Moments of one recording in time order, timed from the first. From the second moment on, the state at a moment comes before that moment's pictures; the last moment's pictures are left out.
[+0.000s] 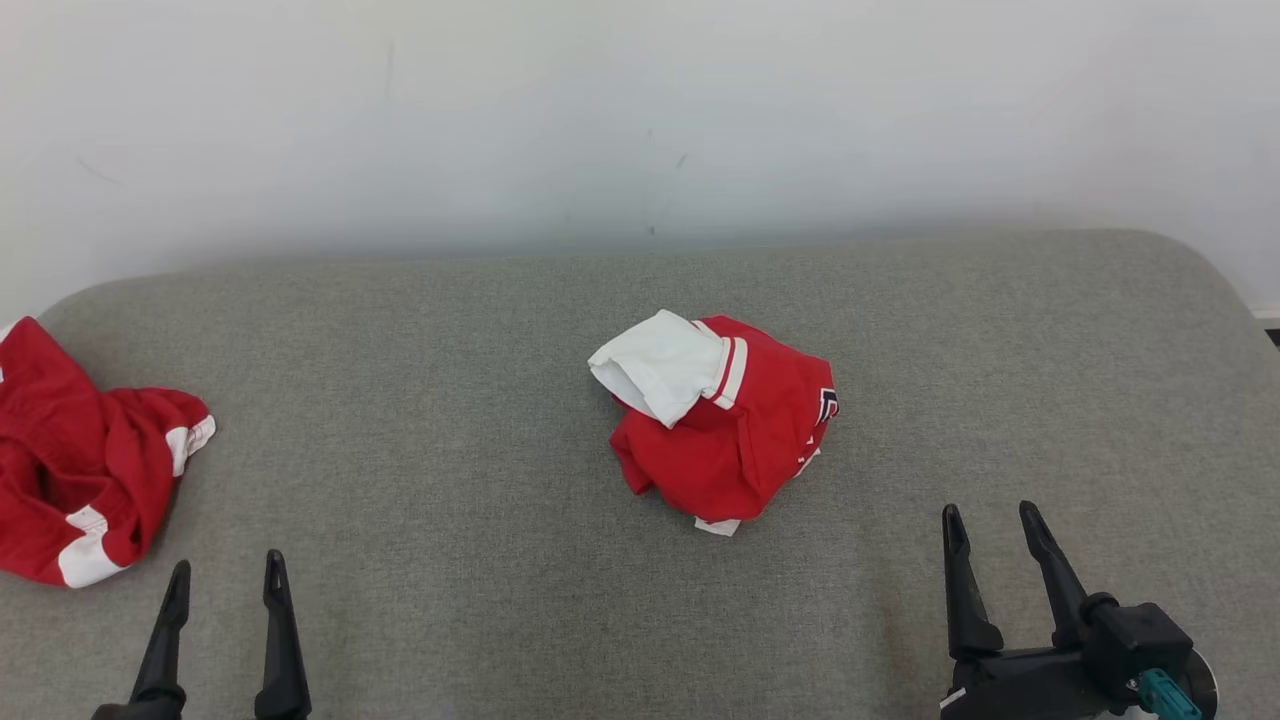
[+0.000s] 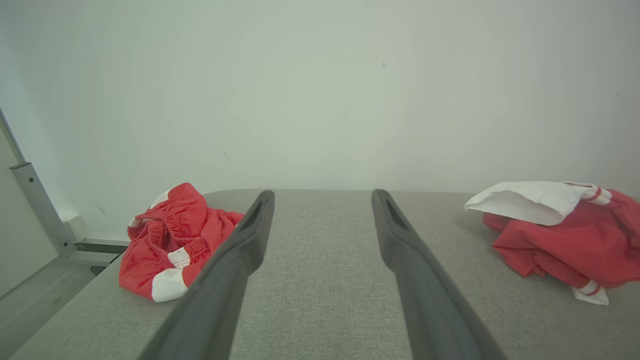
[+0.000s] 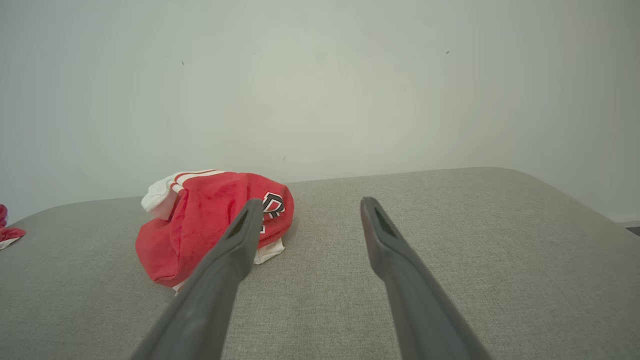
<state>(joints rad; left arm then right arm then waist) 0.05 0.25 -0.09 0.01 -0.30 0.12 -0.26 -0.04 -0.05 -0.06 0.19 0.10 0.13 -0.26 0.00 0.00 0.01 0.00</state>
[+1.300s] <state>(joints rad) 0.08 0.17 0.01 0.08 -0.15 0.03 -0.26 -0.03 -0.05 -0.01 0.22 0.08 0.13 -0.26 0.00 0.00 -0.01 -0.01</state>
